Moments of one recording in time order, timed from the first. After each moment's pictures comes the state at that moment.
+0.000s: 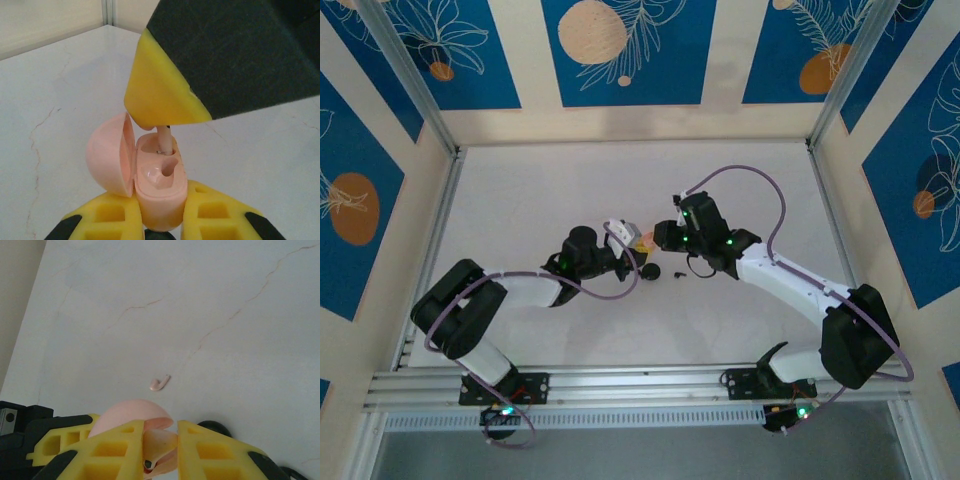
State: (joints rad) left arm -0.70 1.60 0.63 0.72 0.39 0.00; right arm 0.63 1.35 0.93 -0.28 -0.08 0.64
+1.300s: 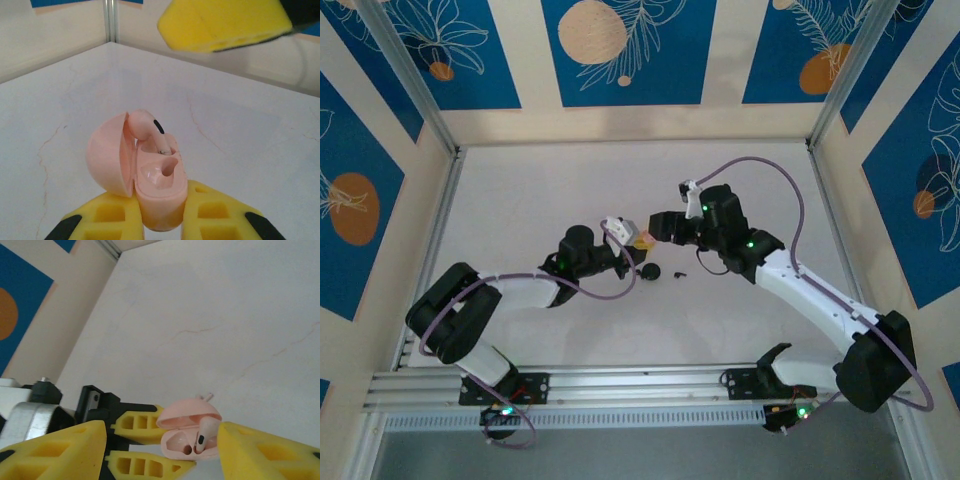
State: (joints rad) left arm -0.70 1.56 0.62 0.75 0.39 0.01; right arm 0.58 1.20 0.96 -0.27 -0.25 0.55
